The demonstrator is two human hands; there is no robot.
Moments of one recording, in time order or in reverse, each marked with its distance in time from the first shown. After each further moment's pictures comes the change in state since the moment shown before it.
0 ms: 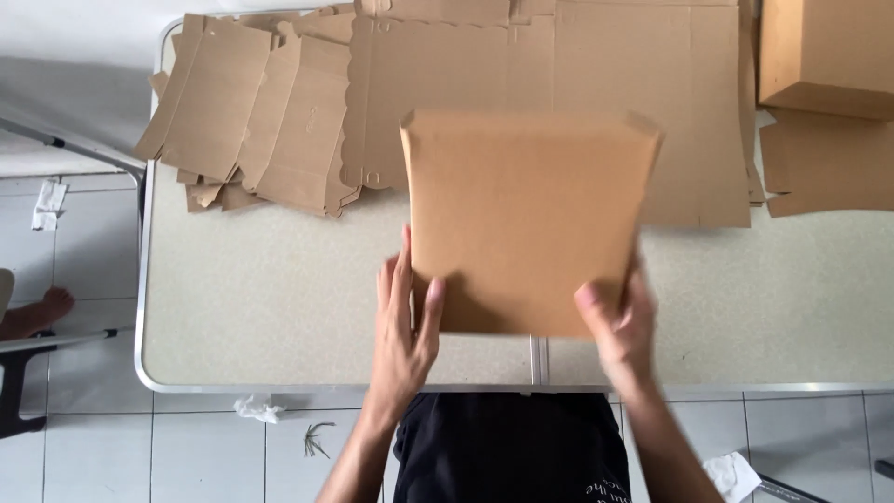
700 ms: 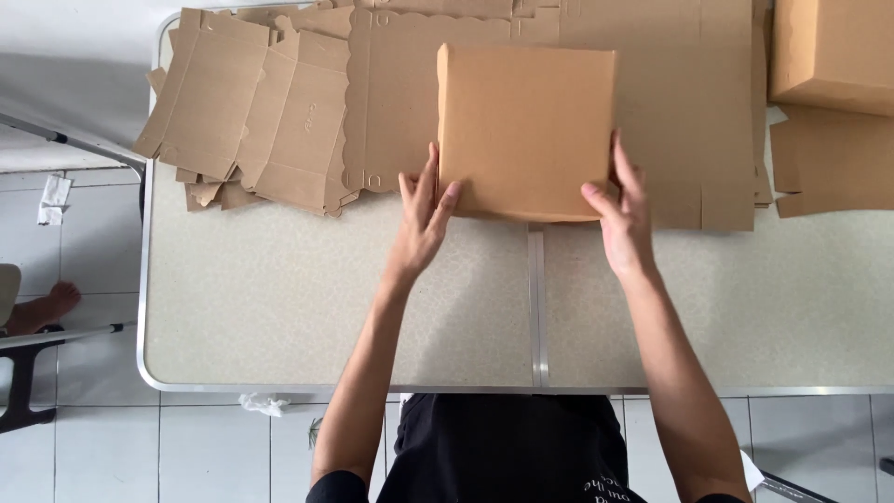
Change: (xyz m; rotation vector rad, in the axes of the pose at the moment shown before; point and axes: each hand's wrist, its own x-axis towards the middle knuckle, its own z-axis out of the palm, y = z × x) left_hand 0.116 -0.061 0.036 -0.305 -0.048 0.124; right_hand 0.124 0.105 -0.018 0.231 -0.086 -0.107
